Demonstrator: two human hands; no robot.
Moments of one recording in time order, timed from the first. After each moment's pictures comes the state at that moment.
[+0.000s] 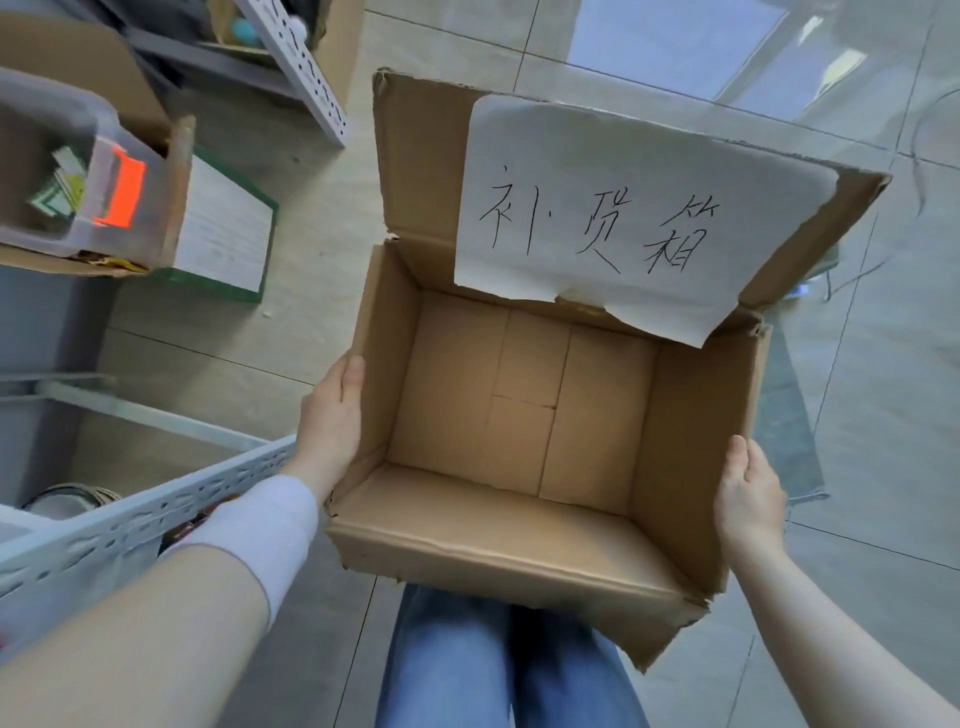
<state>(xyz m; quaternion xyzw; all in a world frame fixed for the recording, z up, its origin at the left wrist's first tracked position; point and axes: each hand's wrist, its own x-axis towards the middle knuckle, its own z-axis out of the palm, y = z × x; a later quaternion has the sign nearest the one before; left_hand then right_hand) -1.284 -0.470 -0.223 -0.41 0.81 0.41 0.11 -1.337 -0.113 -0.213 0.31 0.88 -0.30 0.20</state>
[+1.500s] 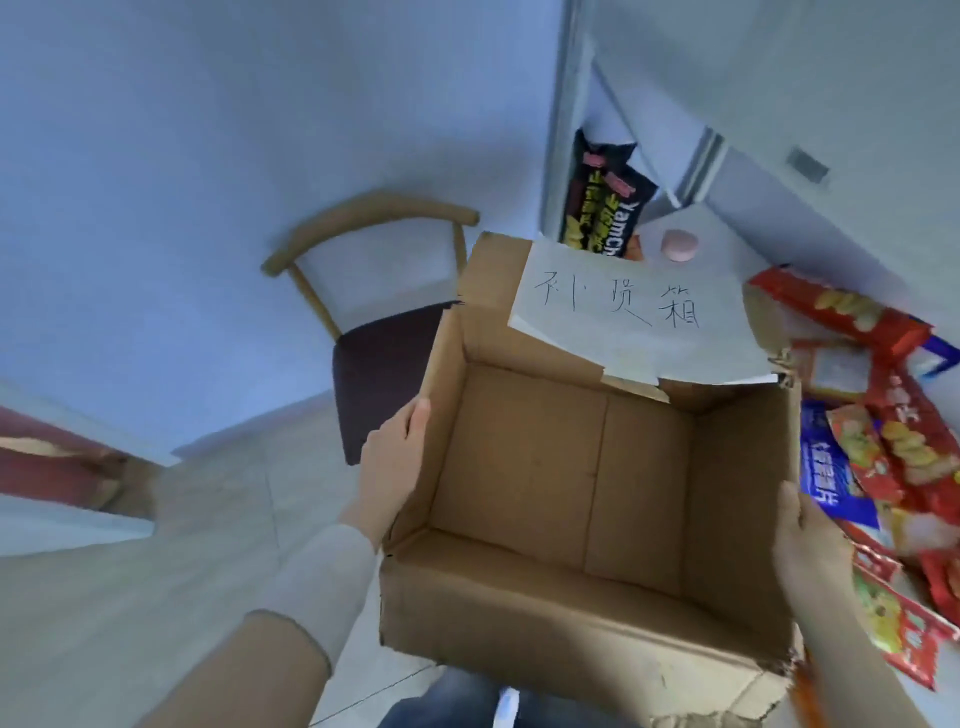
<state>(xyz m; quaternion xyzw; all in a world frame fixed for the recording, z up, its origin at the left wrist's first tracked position) -0.276 -0.083 0.134 -0.91 0.02 0.12 -0.40 -0.479 -0.385 0.148 -0.78 0.53 -0.04 0.32</state>
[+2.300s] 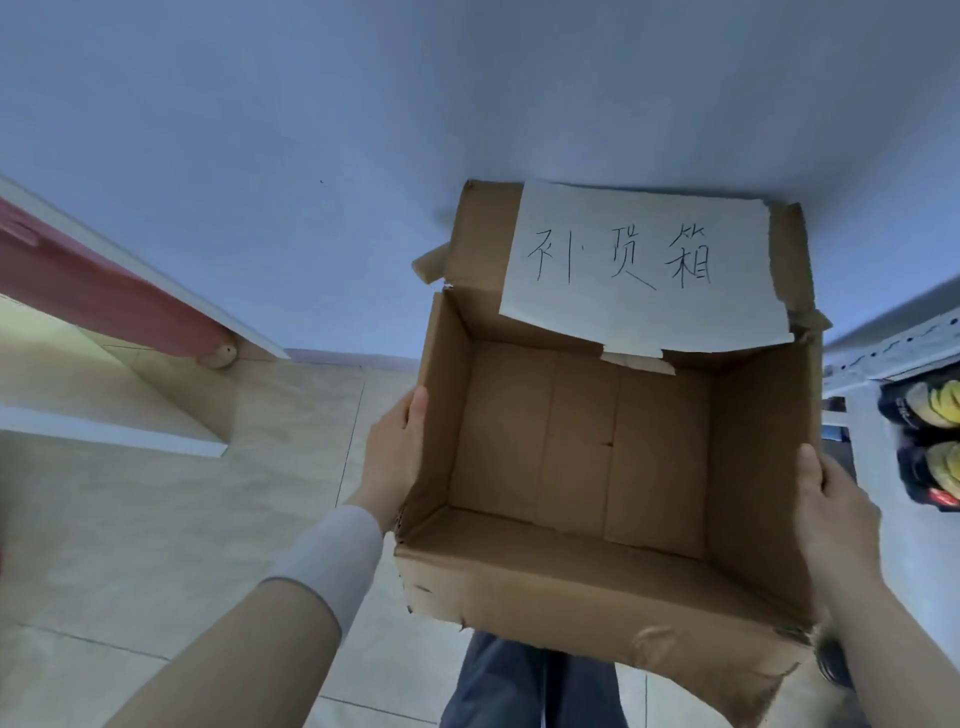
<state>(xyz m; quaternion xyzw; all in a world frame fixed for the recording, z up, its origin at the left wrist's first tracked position) 0.014 0.025 -0.022 -0.85 -0.30 0.06 -0.42 0.017 -0.333 0.009 -0.88 0.32 0.10 0.33</state>
